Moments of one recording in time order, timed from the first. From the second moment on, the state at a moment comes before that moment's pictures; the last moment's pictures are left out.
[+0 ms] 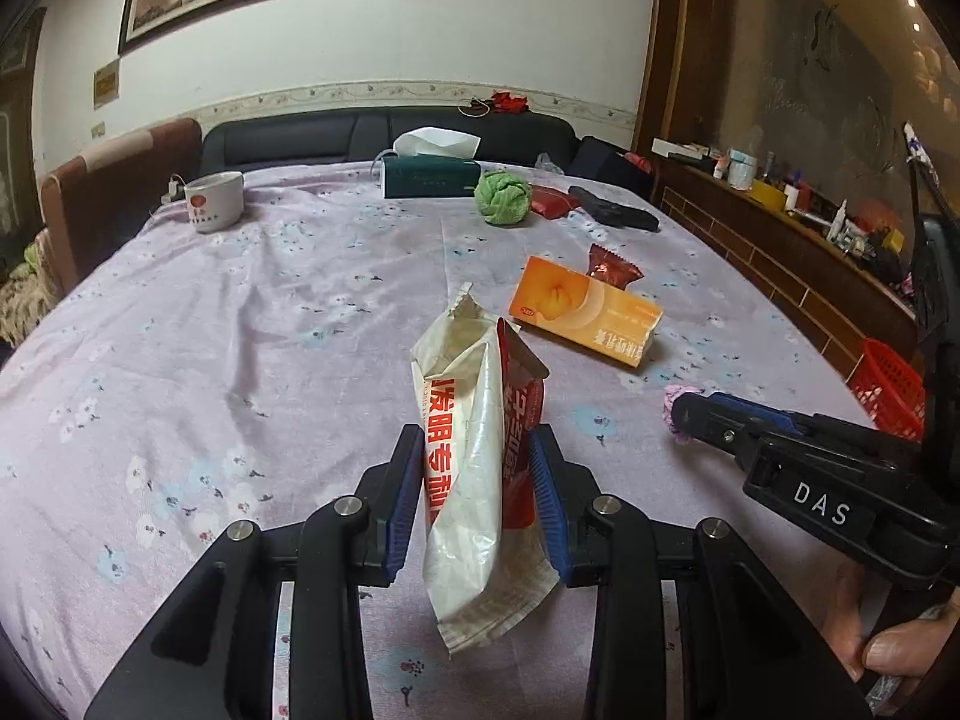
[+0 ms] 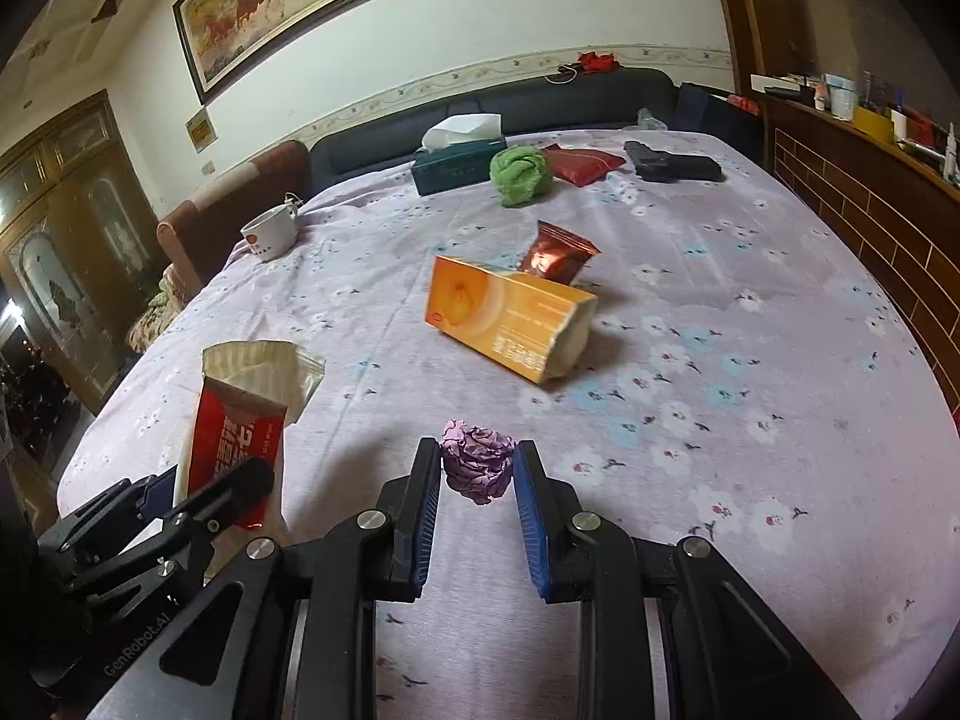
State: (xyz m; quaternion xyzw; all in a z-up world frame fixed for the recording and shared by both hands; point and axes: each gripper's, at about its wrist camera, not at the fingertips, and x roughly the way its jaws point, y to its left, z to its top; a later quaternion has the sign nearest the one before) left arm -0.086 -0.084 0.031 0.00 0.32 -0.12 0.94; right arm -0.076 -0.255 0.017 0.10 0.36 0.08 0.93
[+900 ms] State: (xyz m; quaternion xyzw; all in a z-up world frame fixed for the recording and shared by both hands) left arm -0.088 -0.082 0.027 0.00 0.32 -0.08 0.94; right arm -0.083 -0.250 0.018 0.07 0.33 0.04 0.94
